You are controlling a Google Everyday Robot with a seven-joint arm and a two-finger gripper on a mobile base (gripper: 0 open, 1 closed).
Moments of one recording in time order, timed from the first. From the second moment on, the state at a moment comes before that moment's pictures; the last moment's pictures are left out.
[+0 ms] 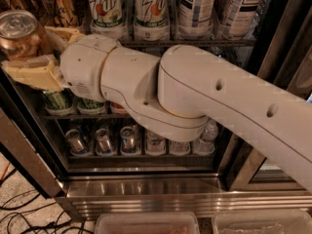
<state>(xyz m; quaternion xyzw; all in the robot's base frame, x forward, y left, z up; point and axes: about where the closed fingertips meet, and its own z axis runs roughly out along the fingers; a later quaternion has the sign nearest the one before) 0.467 0.185 1.057 -0.44 0.51 0.31 0.67</state>
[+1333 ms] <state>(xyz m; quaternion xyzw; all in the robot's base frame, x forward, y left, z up) 0.459 0.121 1.029 -0.42 0.57 0.31 0.63</state>
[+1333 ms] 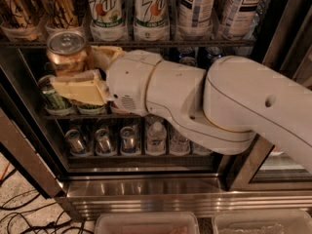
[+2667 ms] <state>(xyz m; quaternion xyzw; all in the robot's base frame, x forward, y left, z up) 0.460 0.060 1.002 -0.36 0.63 0.26 0.63</state>
